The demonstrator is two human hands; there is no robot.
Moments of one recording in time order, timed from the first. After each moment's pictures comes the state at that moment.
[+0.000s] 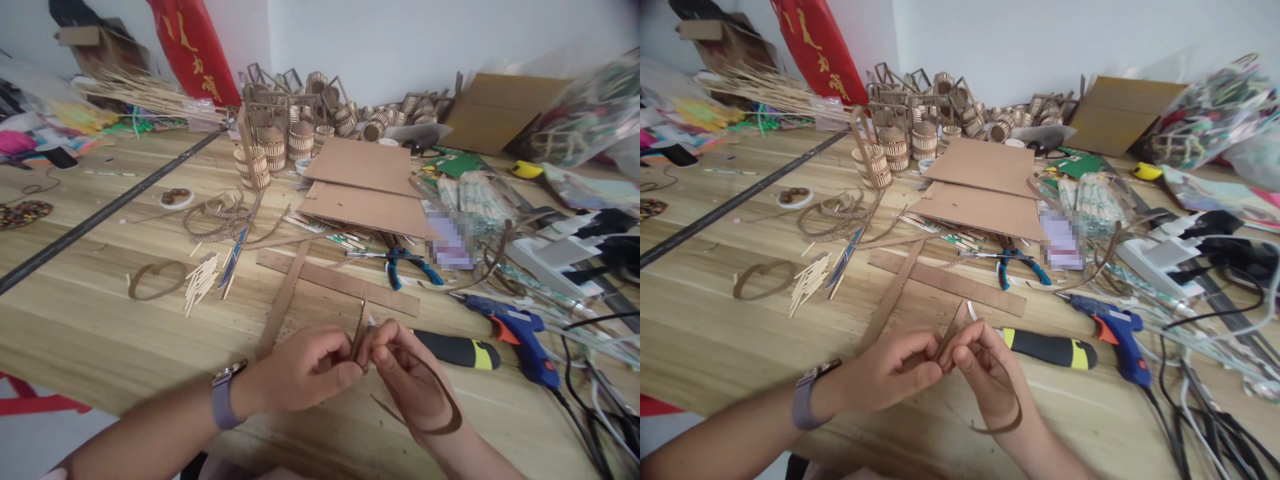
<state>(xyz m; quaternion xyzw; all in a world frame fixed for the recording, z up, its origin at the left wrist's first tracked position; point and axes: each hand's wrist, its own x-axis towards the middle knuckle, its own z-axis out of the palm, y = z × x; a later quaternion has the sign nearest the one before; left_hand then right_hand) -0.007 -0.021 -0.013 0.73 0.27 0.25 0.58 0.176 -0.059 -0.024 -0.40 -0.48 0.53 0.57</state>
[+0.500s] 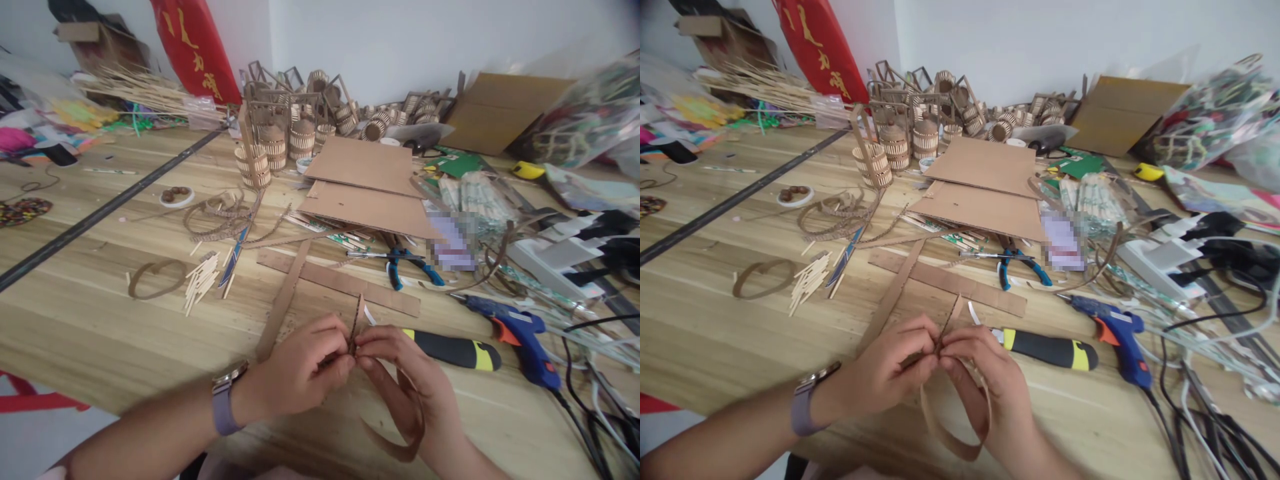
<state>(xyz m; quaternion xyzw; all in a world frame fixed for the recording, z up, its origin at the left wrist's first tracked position) -0.005 -0.024 -0.012 0.78 0.26 0.33 0.46 0.182 -0.068 -0.030 -0.46 -0.71 0.22 0.49</state>
